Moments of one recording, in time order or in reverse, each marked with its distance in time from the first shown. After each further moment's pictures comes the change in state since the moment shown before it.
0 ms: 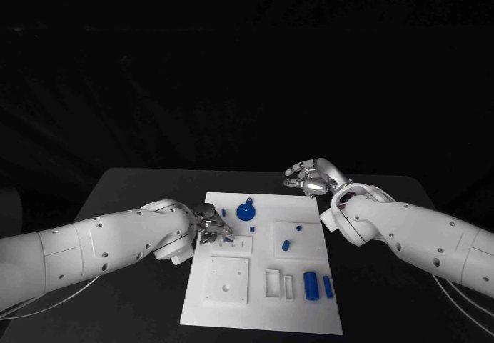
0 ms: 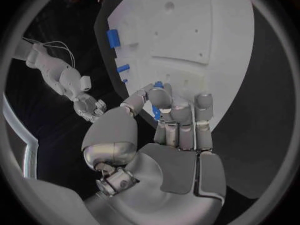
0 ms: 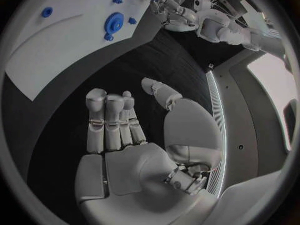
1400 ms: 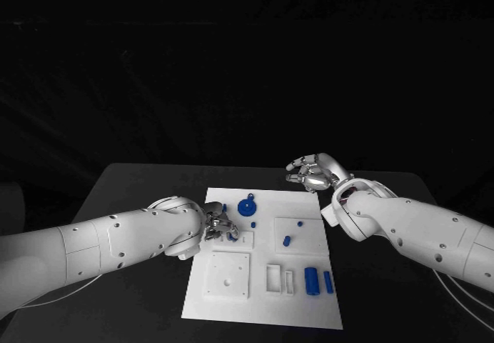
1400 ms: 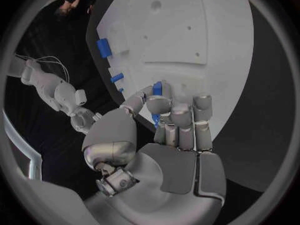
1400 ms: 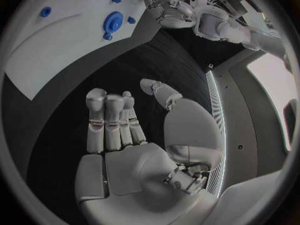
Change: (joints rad) left arm -0.022 0.056 0.000 -0.049 -0.112 0.026 -0.014; left_hand -0.045 0.021 -0.006 0.008 0.085 0.000 0.000 0.010 0.111 0.005 -0.005 0.125 0.021 0.008 -0.007 0.050 -0.006 0.016 0.030 -0.009 0.012 0.017; right arm 0.002 -0.001 0.000 0.004 -0.001 -0.003 -0.002; right_hand 0.000 0.000 -0.008 -0.008 0.137 -0.004 -0.003 0.000 -0.004 -0.004 -0.004 0.016 -0.024 -0.002 0.002 -0.004 0.006 0.000 0.000 0.000 -0.011 0.011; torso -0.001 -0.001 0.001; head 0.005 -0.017
